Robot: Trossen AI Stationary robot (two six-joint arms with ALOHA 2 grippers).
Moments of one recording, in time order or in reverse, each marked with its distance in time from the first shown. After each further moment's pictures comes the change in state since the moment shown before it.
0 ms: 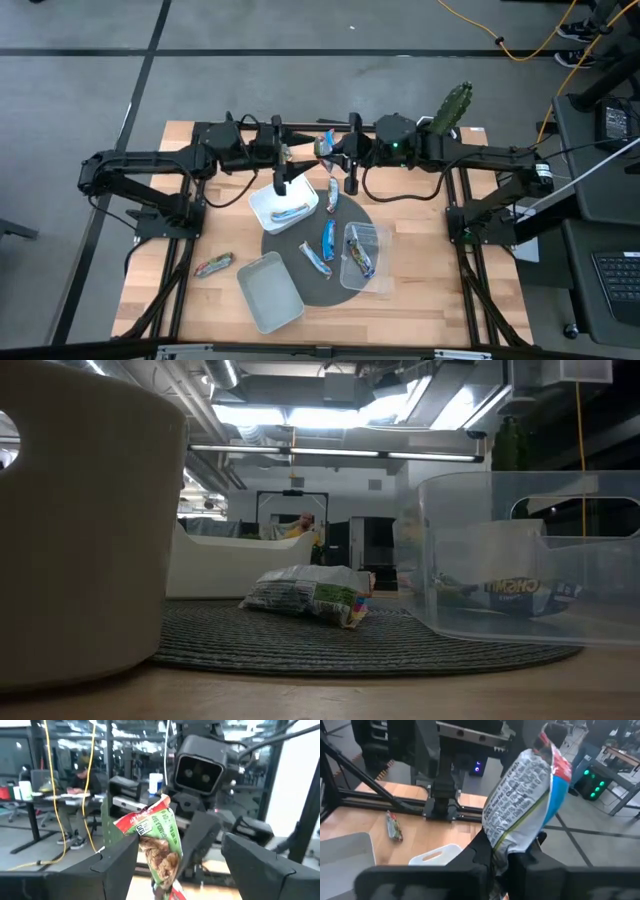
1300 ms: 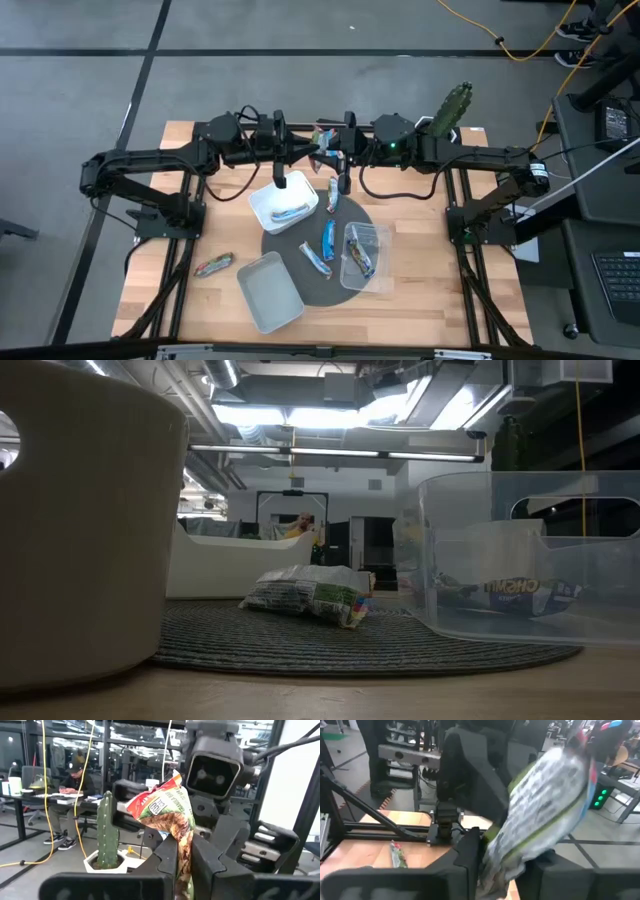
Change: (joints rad) left arm 0.072 0.002 -0.002 0.052 0.098 -0.079; right arm 0.003 0.039 0.005 0.101 -0.011 0.082
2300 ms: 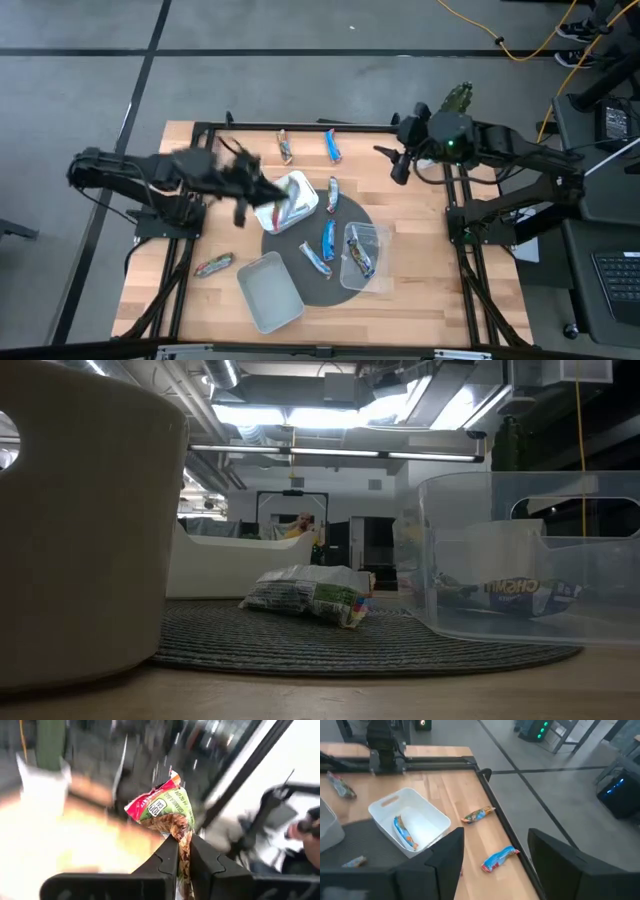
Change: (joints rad) left arm -0.363 -0.189 0.003 -0.503 -0.159 -0.384; right arm 0.012 -0.331 -0.004 -0.640 0.347 0.051
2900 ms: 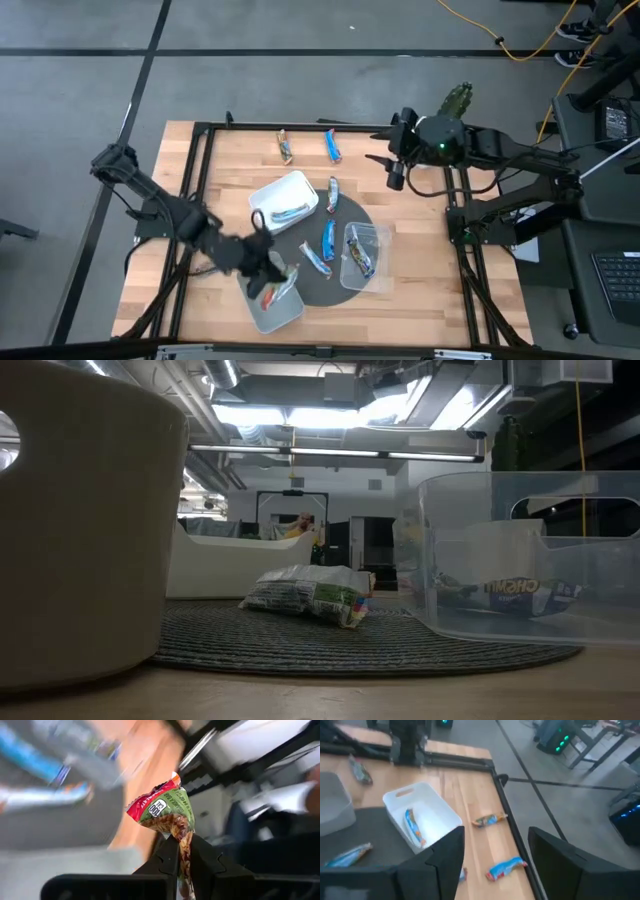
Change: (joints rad) left arm -0.444 0.293 -0.006 -0.120 -0.161 -0.617; right arm -0.002 0.016 -0.055 0.098 -0.096 -0.117
